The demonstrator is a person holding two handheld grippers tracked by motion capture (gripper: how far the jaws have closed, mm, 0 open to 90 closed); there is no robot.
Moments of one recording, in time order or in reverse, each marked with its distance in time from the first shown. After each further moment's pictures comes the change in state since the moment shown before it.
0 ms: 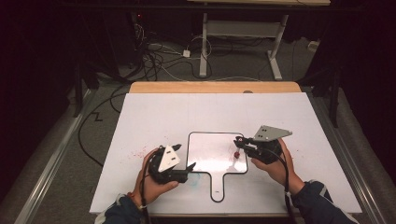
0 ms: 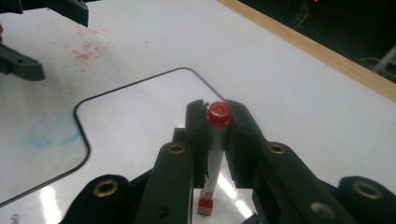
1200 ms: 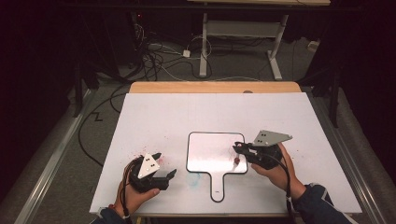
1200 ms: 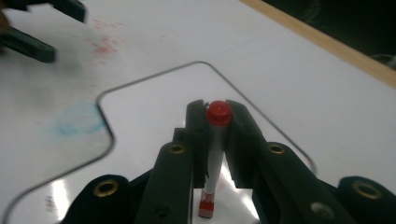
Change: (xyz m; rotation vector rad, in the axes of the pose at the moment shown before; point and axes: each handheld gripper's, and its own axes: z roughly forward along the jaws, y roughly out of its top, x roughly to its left) left arm 0.015 -0.040 -0.024 0.062 0.039 -0.088; right arm 0.014 -0.001 -0.007 0.018 0.034 -0.002
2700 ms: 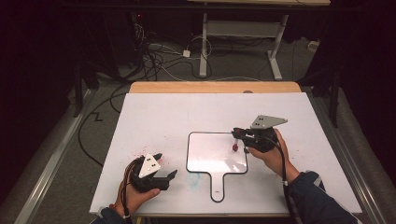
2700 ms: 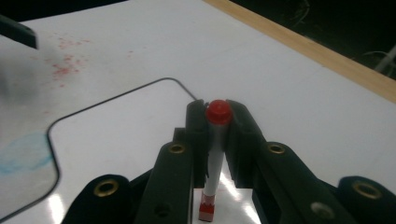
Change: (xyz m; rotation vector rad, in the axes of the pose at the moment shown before) left arm 0.000 0.000 0.003 0.014 -0.016 -0.001; right arm -0.040 0.010 0.027 -0.021 -0.018 0.048
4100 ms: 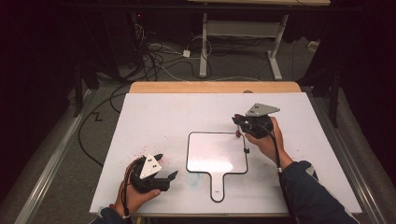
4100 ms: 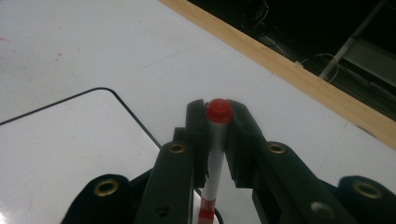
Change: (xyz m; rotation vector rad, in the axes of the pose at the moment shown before) left arm -0.001 0.000 0.000 0.004 -0.007 0.021; right arm -0.030 0.013 0.028 0.015 -0.154 -0.026
